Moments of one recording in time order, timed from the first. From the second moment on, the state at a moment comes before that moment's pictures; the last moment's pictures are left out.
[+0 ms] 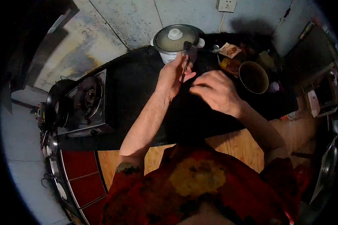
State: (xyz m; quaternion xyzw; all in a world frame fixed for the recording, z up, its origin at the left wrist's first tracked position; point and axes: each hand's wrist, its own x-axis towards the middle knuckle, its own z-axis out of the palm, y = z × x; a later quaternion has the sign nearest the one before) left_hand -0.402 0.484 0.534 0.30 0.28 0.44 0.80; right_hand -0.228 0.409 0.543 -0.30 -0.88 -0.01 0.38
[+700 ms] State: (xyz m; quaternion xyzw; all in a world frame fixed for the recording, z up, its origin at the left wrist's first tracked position) left_hand -0.459 0.651 0.616 0.84 0.24 0.28 -0.39; right_hand -0.243 0.684 0.619 -0.35 -0.36 0.50 0.71
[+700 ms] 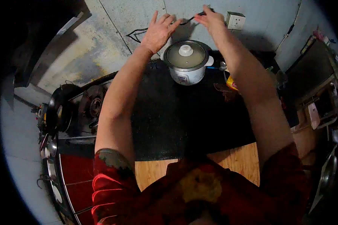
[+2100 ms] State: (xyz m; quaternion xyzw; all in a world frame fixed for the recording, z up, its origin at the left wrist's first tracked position) left_hand -0.511 0.451 0.361 0.07 0.46 0.53 0.71; right_hand -0.084 0.745 0.501 -0.72 -0.48 0.05 0.49
